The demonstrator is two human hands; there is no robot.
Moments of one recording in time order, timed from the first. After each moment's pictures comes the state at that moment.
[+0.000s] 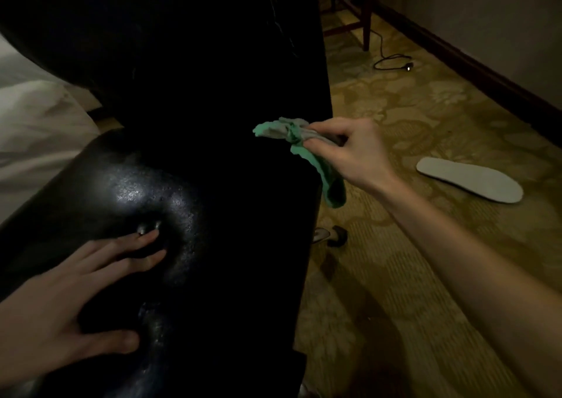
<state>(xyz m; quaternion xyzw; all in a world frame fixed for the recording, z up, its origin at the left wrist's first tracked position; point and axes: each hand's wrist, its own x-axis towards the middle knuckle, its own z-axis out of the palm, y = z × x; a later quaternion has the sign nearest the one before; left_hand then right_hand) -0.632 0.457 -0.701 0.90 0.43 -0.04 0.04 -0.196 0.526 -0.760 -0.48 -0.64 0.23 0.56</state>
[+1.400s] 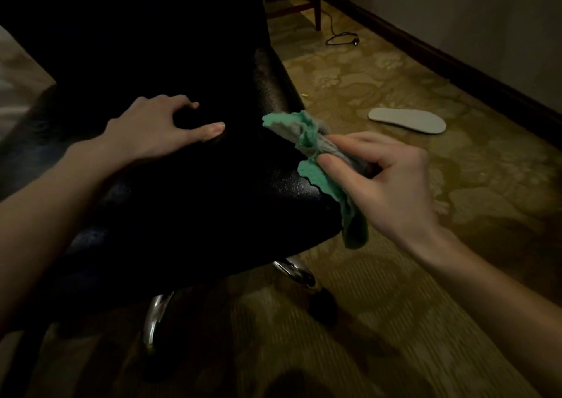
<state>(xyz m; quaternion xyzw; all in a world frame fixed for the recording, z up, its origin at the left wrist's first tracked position) -0.564 0.451 -0.702 0.88 0.47 0.06 0.04 -0.318 0.232 -0.768 -0.58 -0.56 0.06 0.58</state>
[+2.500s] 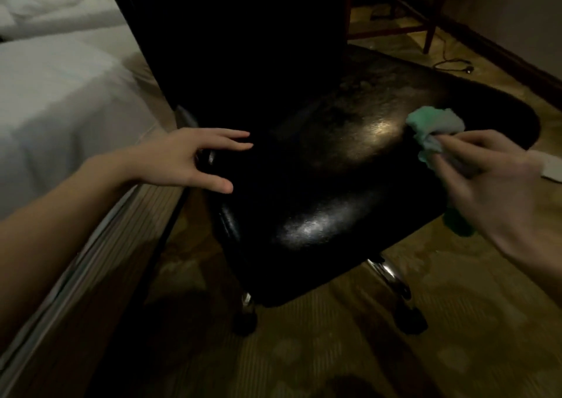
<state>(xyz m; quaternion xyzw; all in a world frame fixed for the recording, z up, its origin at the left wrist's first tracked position) -0.806 0.407 -0.682 0.92 0.35 0.00 0.15 -0.394 0.275 -0.763 -0.61 -0.65 -0.12 0.44</state>
